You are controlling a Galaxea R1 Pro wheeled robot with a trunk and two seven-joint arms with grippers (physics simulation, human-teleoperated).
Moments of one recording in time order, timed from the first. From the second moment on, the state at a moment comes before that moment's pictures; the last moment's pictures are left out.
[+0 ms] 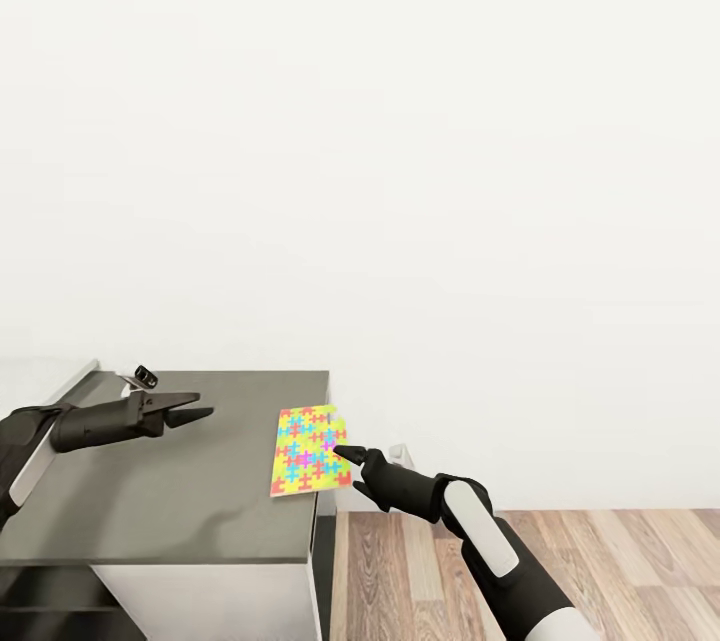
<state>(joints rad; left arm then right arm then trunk) -0.66 0.52 0.00 -0.92 0.40 0.99 -1.57 -0.46 0.07 0.30 -0.99 -1.24 0.69 0.07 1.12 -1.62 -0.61</state>
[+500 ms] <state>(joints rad) -0.66 0.51 0.00 -0.92 0.40 0.99 -1.57 -0.46 0.06 0.30 -0.99 -1.24 0.69 0.07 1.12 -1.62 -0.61</state>
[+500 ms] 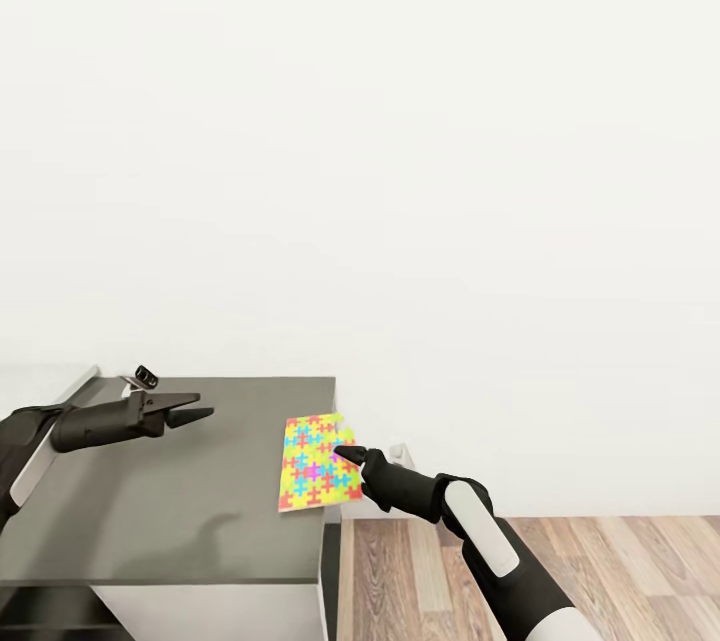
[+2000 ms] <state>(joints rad) -0.66 0.52 0.00 -0.92 0.40 1.02 -1.57 -0.46 0.06 0.30 -0.99 -1.25 0.70 0.07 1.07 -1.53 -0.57</state>
